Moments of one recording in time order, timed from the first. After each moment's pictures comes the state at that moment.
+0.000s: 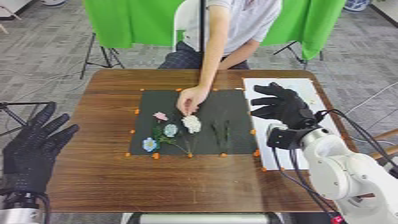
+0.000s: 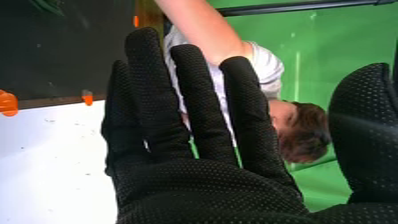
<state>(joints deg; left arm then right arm) 154.5 -41.8 -108.4 -136.0 27.0 26.7 34.3 -98.0 -44.2 75.6 -120.5 -48.1 21.6 12.7</state>
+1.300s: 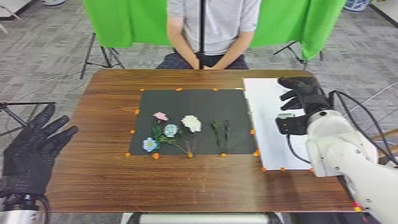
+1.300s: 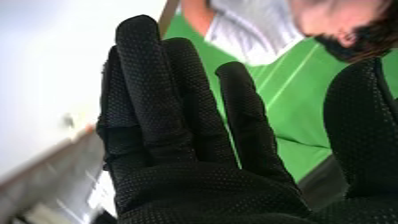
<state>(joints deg) 154.2 -44.2 -108.2 -136.5 29.3 26.6 32.3 -82.2 -37.8 63.2 -115.6 -84.8 31.8 39.3</state>
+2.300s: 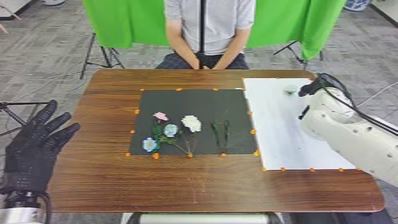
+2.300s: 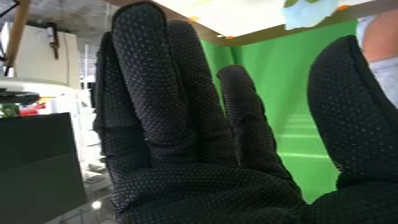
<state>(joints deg) 154.0 -42.1 -108.2 -136.8 28.3 27.2 33.5 -47.3 -37.3 31.5 -89.3 -102.6 5.0 62.8</state>
